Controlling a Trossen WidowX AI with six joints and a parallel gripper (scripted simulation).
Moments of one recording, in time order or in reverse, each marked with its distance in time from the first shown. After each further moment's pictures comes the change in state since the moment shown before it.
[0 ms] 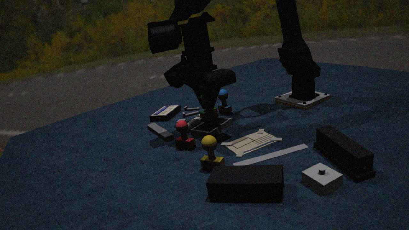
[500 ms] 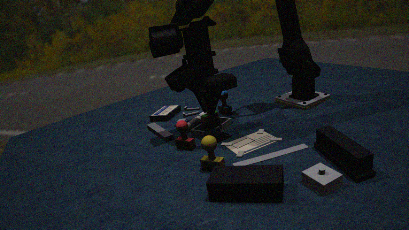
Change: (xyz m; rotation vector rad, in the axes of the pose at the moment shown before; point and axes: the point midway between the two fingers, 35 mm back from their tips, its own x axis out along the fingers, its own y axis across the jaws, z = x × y) arm 0.010 0.000 -0.001 -0.001 0.001 0.000
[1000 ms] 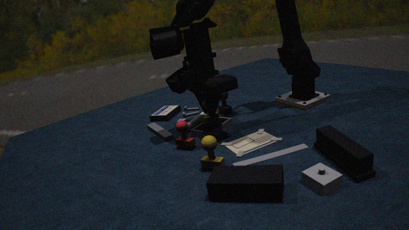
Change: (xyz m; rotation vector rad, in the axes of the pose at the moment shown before) arm 0.004 0.000 -0.001 0.000 0.003 0.001
